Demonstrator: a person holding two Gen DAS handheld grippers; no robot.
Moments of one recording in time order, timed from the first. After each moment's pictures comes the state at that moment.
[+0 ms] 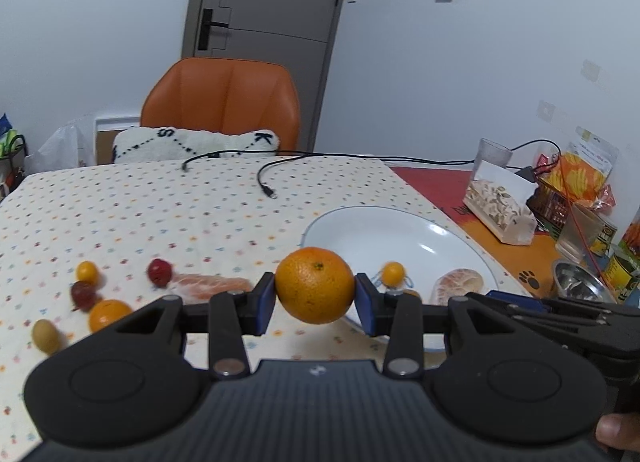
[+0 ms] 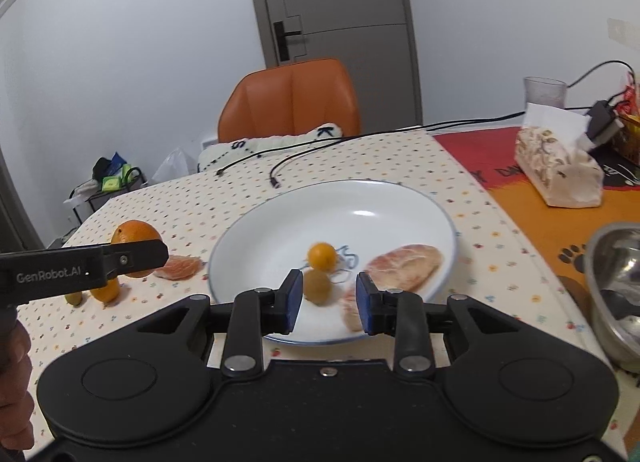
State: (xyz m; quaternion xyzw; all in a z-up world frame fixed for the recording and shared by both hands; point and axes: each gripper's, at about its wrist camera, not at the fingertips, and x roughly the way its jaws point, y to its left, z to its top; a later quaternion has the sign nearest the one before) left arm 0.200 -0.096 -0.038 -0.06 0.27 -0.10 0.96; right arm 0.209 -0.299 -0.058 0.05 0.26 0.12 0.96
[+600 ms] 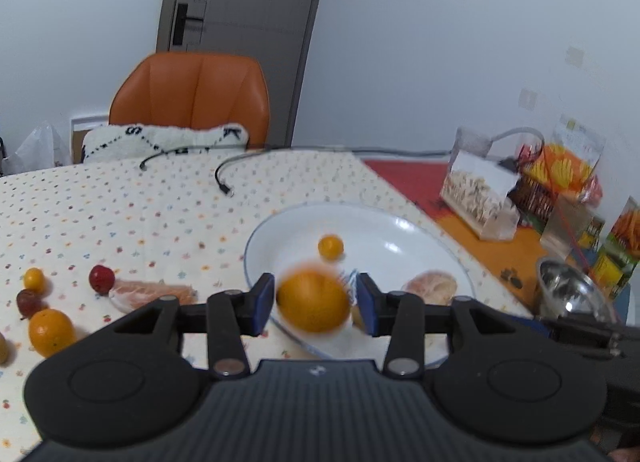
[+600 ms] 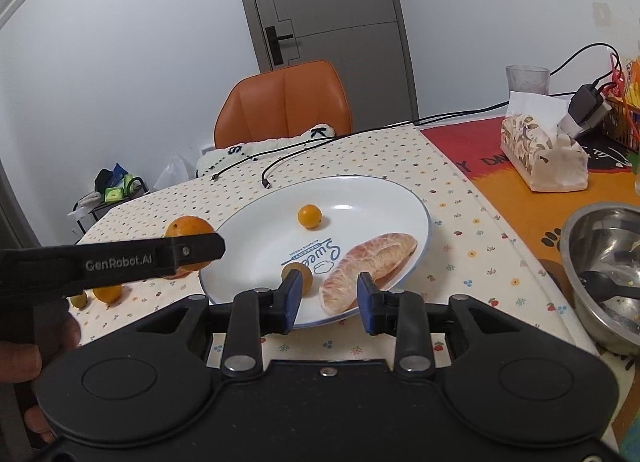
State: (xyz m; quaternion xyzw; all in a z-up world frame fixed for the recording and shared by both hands) left arm 0.218 -0.126 -0.044 -0.06 0.26 -0.12 0.95; right arm 0.201 -0.315 -0.060 0.07 0.26 0.12 0.95
